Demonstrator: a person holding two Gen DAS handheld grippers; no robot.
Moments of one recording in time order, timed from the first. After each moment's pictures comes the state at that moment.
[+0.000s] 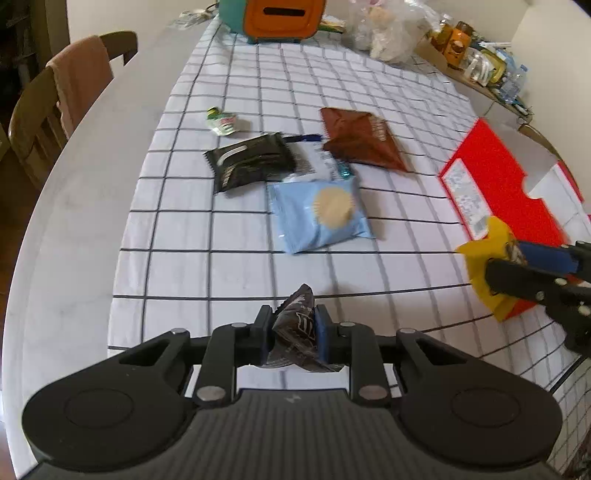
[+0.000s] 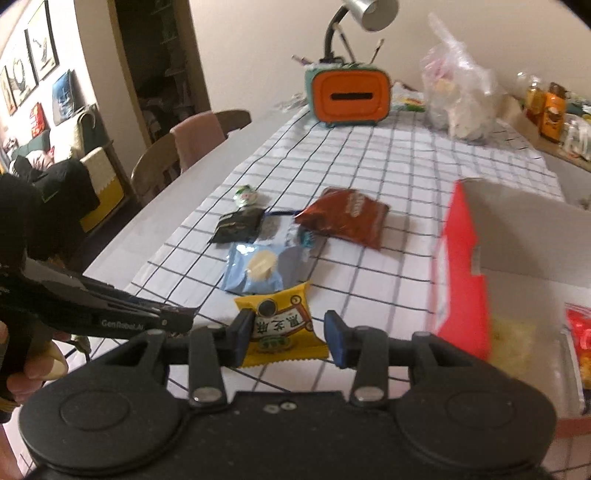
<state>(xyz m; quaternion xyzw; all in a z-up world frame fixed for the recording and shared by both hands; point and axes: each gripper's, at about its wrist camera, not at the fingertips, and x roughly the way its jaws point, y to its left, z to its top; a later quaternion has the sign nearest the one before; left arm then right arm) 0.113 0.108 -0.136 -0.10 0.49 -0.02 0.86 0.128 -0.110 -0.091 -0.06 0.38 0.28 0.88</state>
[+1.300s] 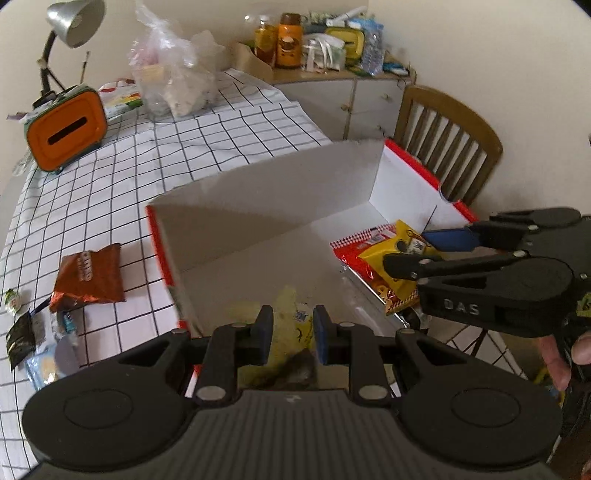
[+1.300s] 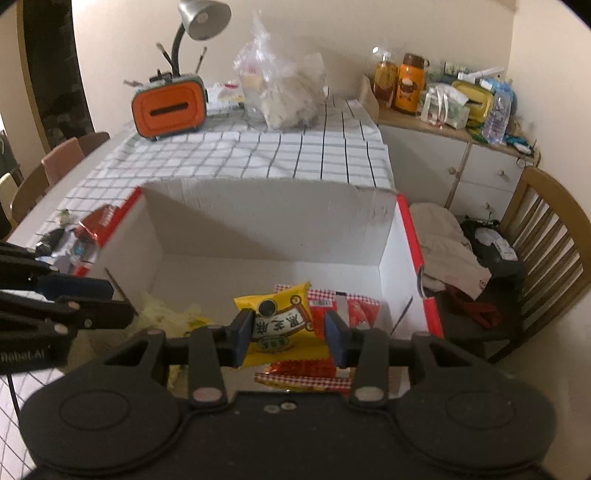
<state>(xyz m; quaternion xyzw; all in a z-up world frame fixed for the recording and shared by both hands) 0.191 -0.186 -0.069 0.04 0.44 -0.13 0.89 0.213 -0.336 -0.091 -0.06 0.40 0.15 0.90</state>
